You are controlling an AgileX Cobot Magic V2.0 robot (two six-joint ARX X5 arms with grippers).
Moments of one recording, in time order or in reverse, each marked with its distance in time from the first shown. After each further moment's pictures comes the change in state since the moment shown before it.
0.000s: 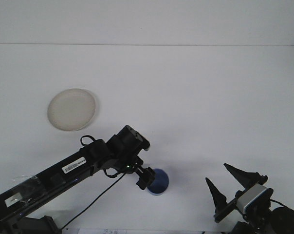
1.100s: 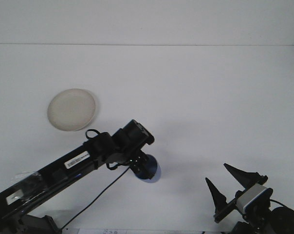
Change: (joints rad) left arm 0.003 0.037 0.183 -0.164 -0.217 0.089; right arm 0.000 0.000 0.000 -0.003 0.000 0.000
